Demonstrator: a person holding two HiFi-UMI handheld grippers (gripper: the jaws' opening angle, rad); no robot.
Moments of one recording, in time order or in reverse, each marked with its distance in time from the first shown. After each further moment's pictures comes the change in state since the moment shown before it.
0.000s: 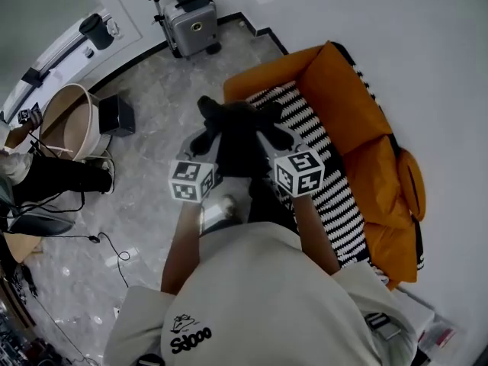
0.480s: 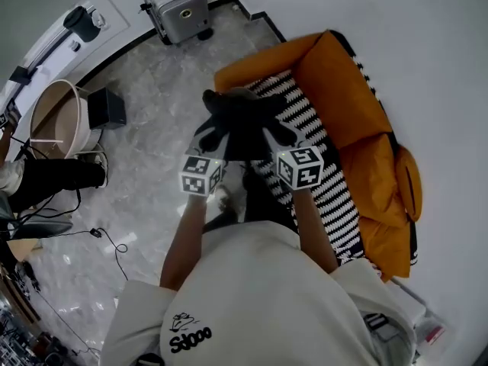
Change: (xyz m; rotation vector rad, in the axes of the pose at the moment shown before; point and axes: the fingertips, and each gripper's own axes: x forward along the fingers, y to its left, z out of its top) left arm 0.083 -0.018 -0.049 -0.049 0.131 -0.051; right arm 0.025 -0.088 -0.041 0.081 0.106 -0.089
